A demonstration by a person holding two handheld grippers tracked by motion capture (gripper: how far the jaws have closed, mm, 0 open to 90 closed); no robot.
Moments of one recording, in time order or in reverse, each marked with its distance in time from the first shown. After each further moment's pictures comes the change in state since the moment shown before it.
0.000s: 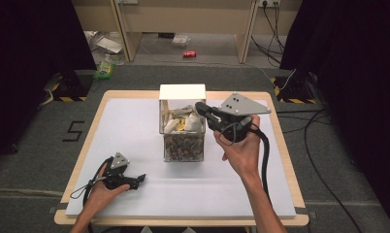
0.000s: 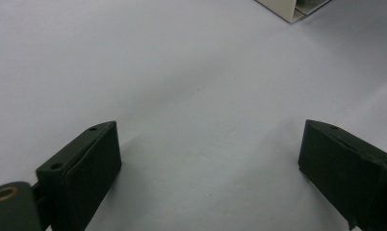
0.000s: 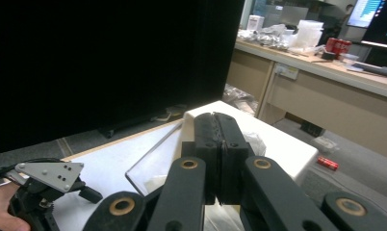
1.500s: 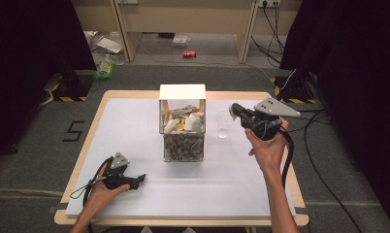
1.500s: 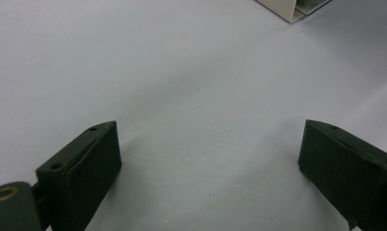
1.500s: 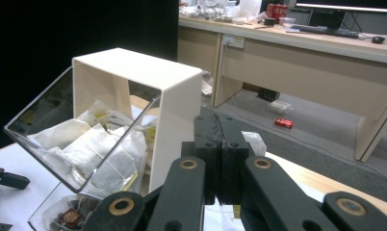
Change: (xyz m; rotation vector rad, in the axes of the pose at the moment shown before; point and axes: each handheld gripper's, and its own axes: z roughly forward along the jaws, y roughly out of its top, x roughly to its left) left arm 0.000 0.000 0.000 0.000 0.002 0.002; right arm -0.070 -0.060 -0.022 0.055 -0.181 0.122
